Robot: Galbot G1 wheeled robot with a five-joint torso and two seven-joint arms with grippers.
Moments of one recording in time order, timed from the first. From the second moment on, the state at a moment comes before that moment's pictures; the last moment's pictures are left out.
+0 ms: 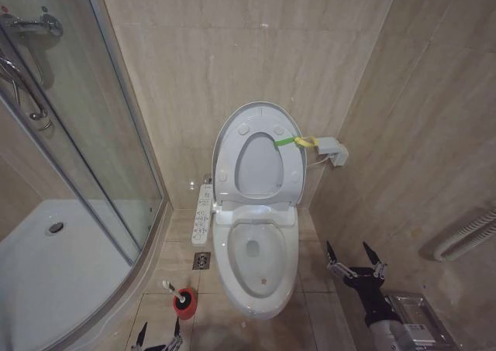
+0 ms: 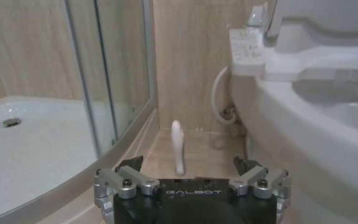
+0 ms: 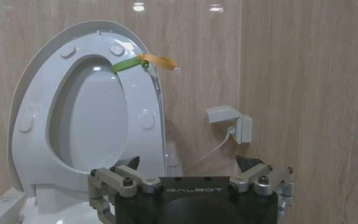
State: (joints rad) left arm 1.69 -1.50 -0.55 -1.52 -0.11 -0.42 -0.08; right arm -1.79 1.39 0.71 2.19 0.28 0.15 0.01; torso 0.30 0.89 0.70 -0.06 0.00
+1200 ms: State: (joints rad) left arm 1.32 -1.40 -0.60 -0.98 -0.16 -0.64 0.15; right arm -1.79 1.39 0.71 2.19 0.28 0.15 0.01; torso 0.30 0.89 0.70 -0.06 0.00
